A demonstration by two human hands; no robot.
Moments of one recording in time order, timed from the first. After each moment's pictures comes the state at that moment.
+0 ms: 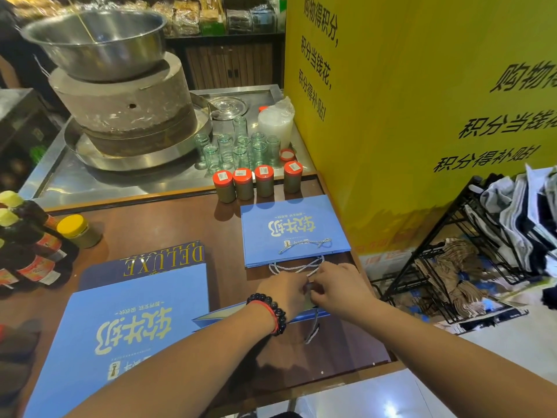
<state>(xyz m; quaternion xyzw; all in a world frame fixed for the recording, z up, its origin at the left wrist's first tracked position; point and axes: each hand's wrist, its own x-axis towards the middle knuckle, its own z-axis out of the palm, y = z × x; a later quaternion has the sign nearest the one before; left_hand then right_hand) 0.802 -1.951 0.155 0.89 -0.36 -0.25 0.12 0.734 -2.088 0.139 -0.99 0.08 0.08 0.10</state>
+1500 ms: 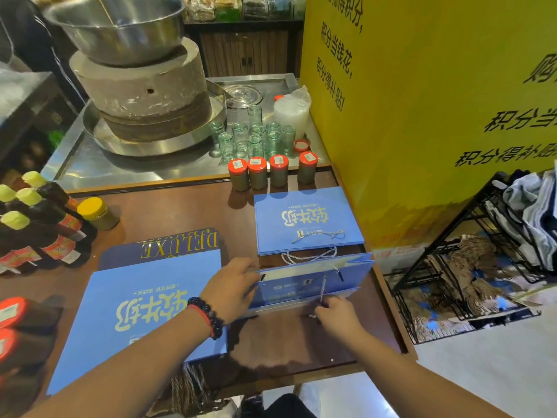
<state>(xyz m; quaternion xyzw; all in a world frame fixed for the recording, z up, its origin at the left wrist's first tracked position) 0.848 -1.822 0.114 0.87 -0.47 -0.01 0.16 0.707 -2.035 0.073 -0.83 0.33 0.13 0.43</state>
